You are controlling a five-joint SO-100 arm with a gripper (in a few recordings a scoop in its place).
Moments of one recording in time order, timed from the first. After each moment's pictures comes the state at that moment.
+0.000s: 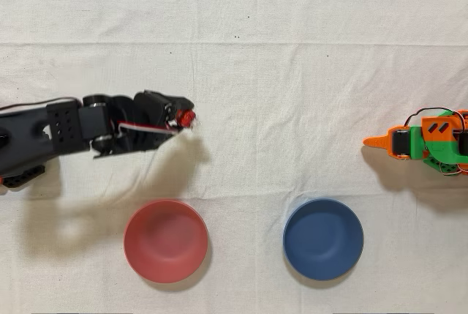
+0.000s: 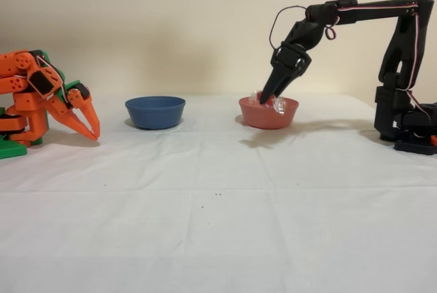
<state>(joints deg) -4.0 96.7 94.7 57.7 -54.0</state>
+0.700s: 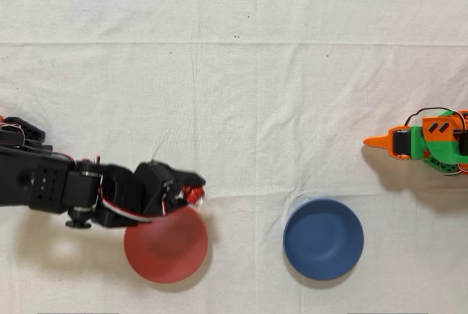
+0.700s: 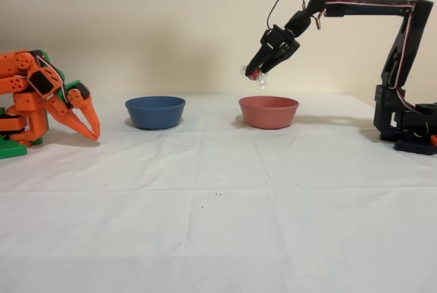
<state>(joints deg) 18.0 99.8 93.2 53.5 -62.0</state>
